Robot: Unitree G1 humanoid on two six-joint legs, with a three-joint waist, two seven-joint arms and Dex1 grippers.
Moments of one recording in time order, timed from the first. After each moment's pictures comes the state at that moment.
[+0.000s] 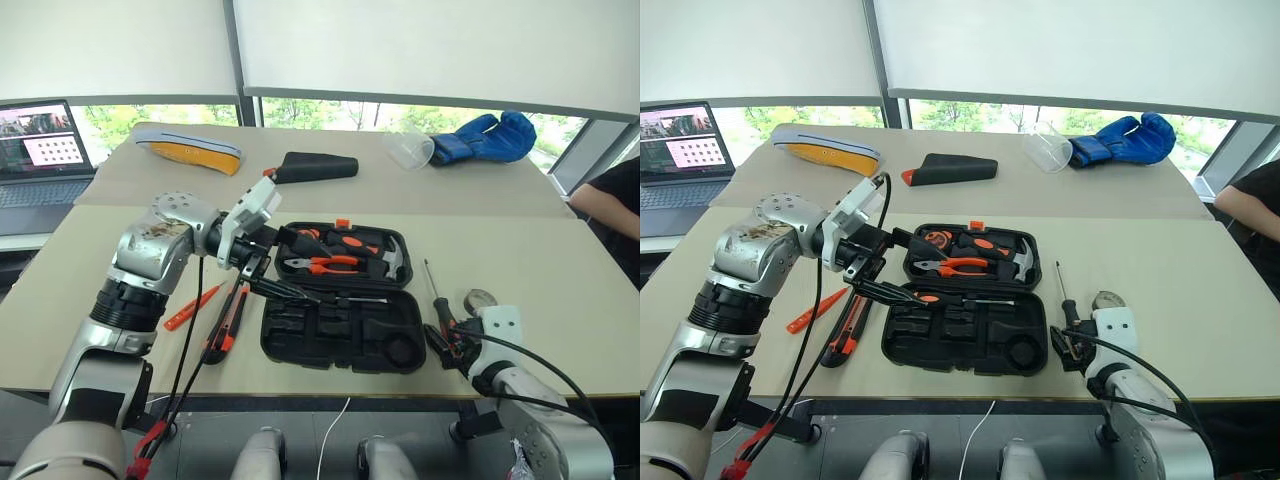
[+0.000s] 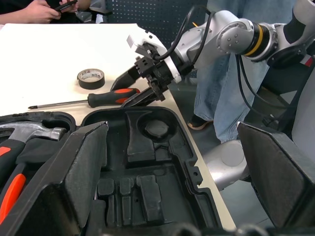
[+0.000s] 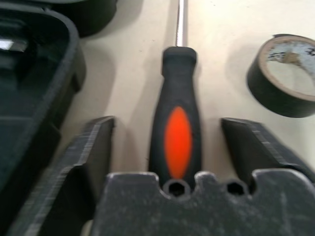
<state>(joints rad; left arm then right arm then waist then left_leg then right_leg) -0.89 0.63 -0.20 0.12 -0.47 0.54 -1.60 0.13 -0.33 -0.15 -0.55 0.37 0.77 0.06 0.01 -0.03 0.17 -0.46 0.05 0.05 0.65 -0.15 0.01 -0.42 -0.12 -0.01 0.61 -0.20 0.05</state>
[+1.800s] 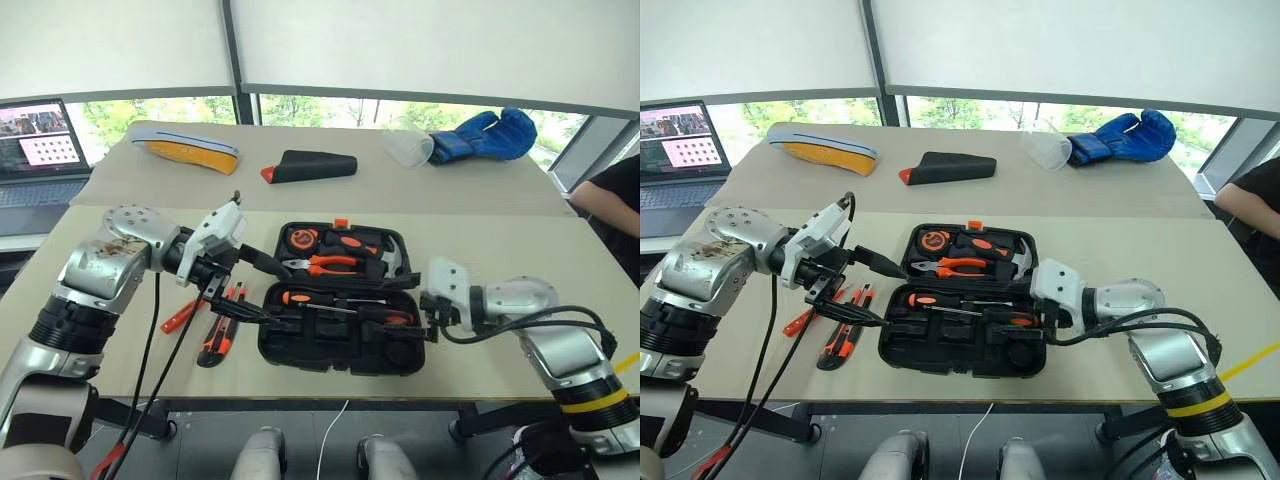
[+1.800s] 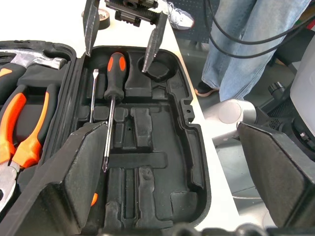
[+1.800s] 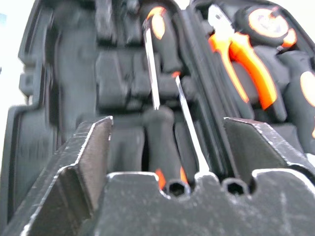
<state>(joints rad) -0.76 0.86 -0.22 0.04 -0.50 0.50 -1.59 -0.41 -0.73 0.16 -0.20 0.30 0.37 1.03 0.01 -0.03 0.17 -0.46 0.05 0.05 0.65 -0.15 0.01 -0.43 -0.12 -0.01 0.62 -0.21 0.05</state>
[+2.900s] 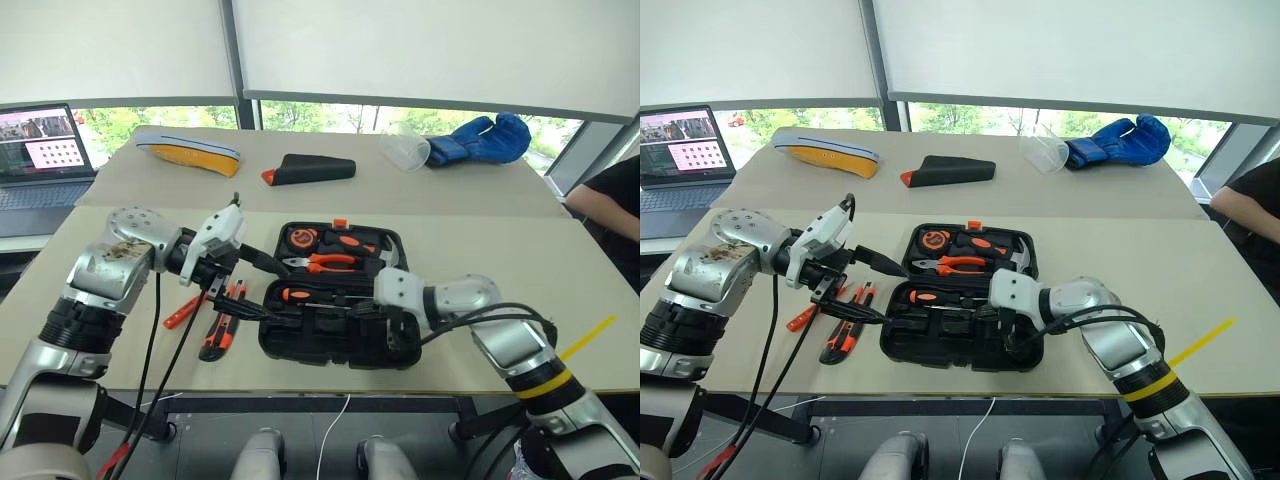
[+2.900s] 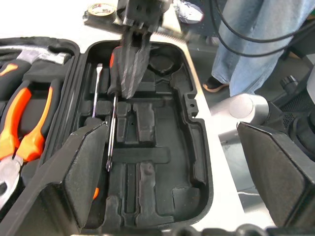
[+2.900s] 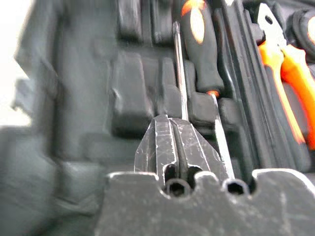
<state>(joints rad) -0.72 0.84 -0.18 0.08 -0.43 0.46 -1.57 -0.52 -0.63 0.24 -0.24 0.30 0.53 1.07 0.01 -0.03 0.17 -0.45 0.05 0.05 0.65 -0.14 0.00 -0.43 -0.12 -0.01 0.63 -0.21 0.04</state>
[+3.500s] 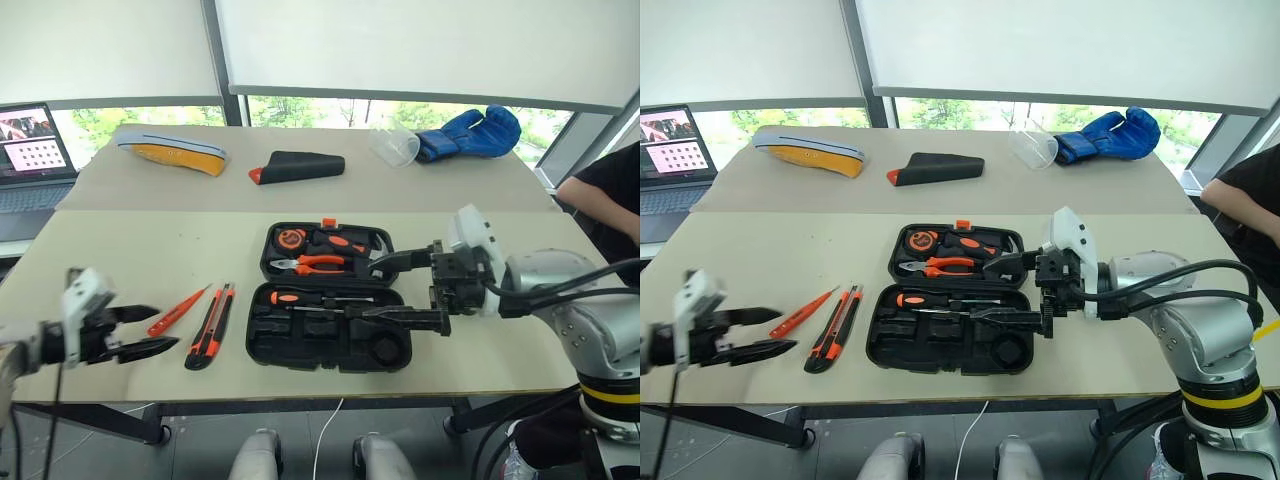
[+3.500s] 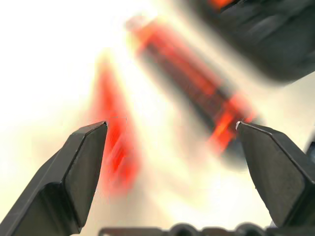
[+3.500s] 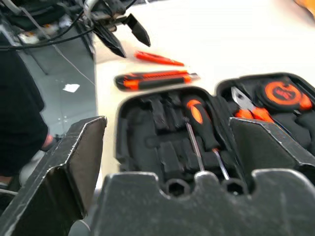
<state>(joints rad) 0.10 1.00 0.47 0.06 -0.40 0.51 -1.26 -0.50 -0.78 -0.05 -0.48 0.72 0.85 1.08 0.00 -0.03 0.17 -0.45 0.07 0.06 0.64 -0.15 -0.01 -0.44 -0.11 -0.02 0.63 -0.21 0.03</state>
